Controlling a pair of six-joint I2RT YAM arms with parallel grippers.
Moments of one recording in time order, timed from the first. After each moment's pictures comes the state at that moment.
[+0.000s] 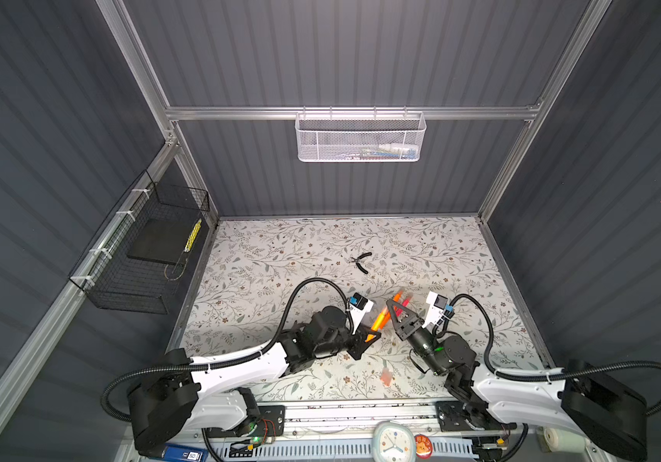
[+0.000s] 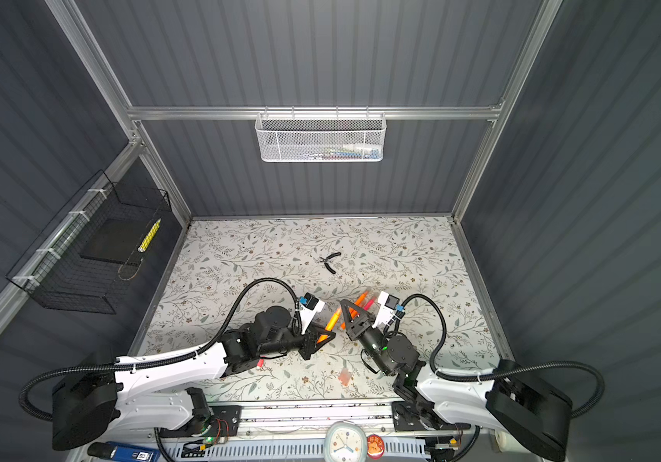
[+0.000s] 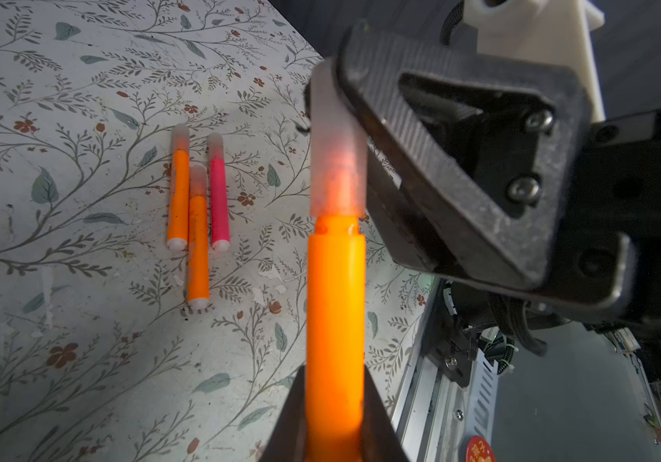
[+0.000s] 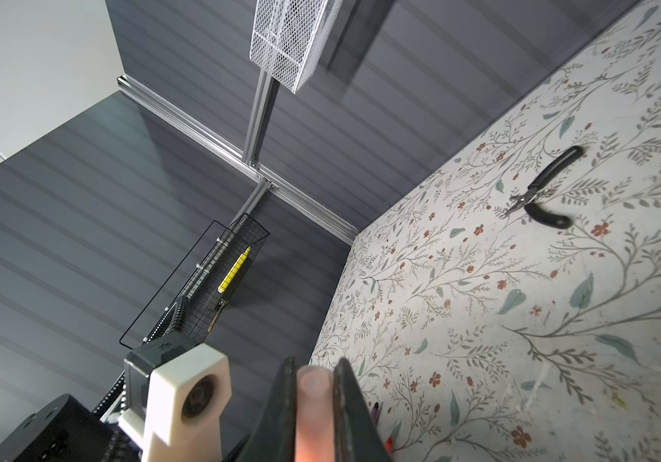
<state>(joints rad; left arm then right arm) -1.05 1.24 0.60 0.21 0.22 -0.46 0.98 1.12 0.09 1.20 0.35 0.94</state>
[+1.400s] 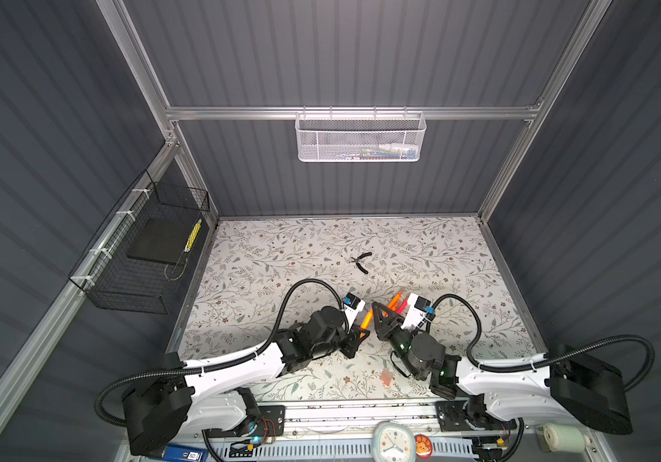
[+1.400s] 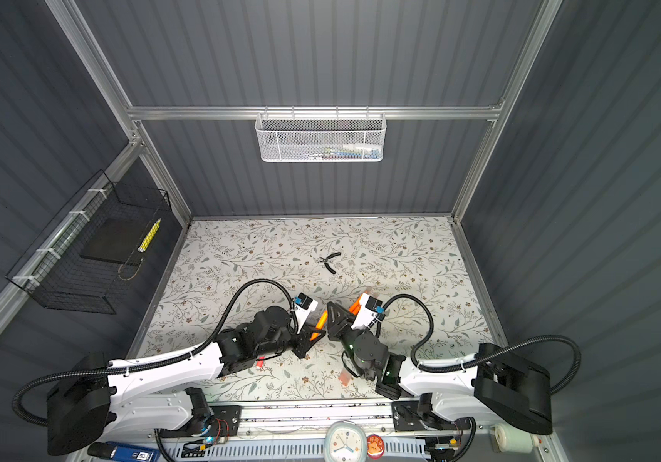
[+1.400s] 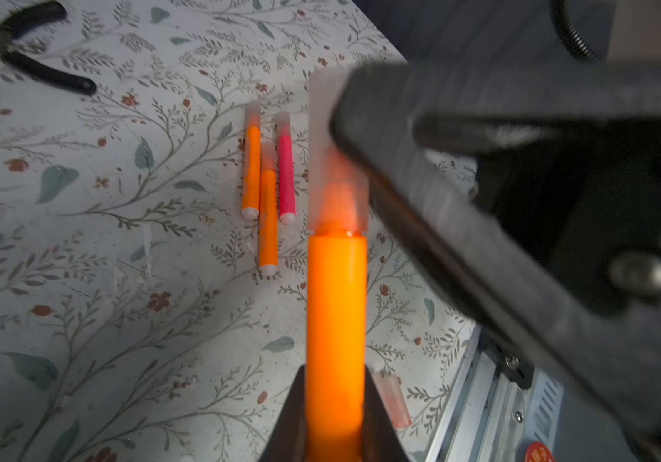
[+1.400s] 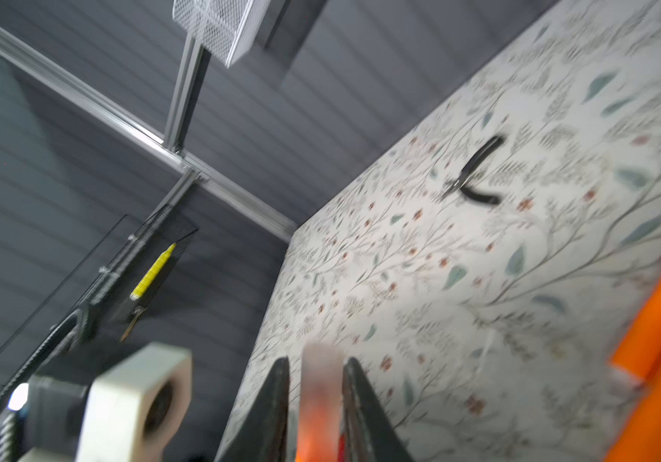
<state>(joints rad) -1.02 1.21 0.61 0.09 0.07 -0.43 1.20 1.21 0.29 0.90 0.62 0.92</state>
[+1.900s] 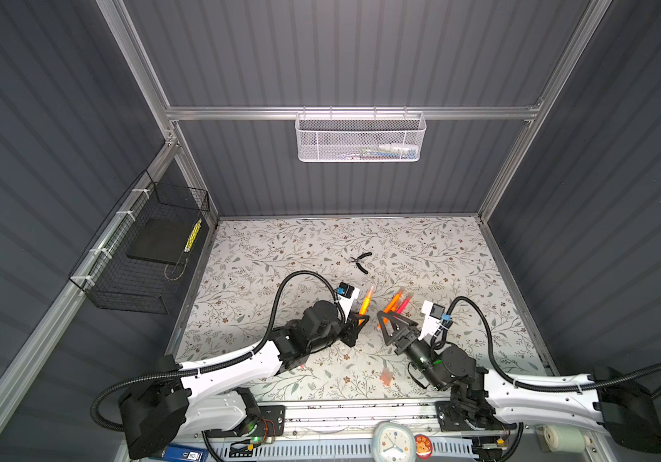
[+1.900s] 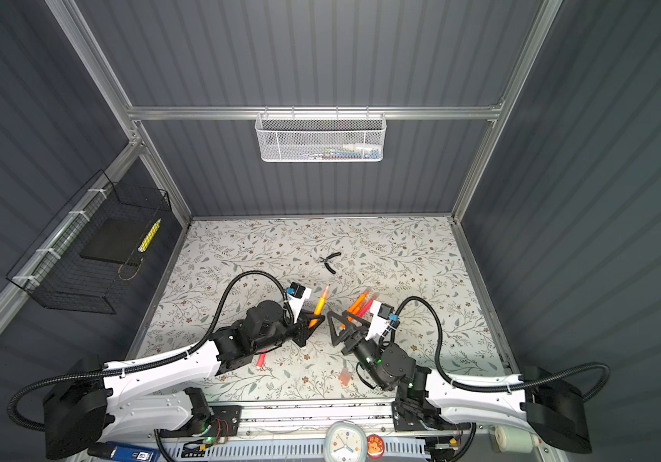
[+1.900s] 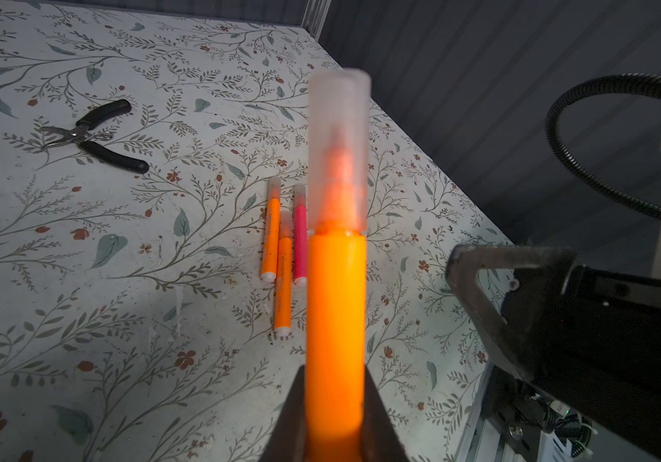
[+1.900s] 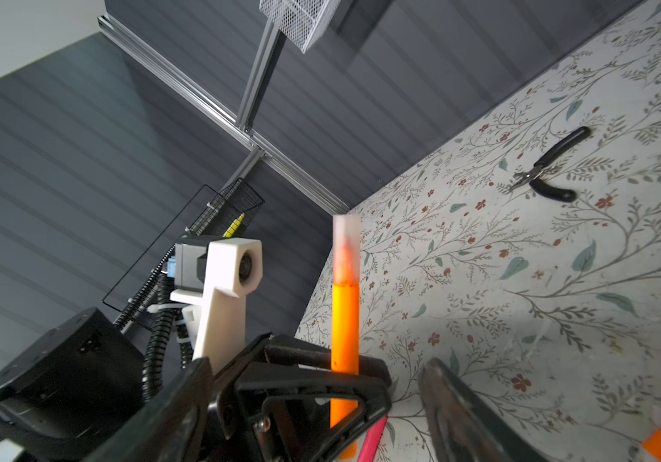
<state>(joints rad) -1.01 1.19 0.61 0.17 0.04 -0.44 1.22 0.84 0.16 0.81 0.59 0.85</state>
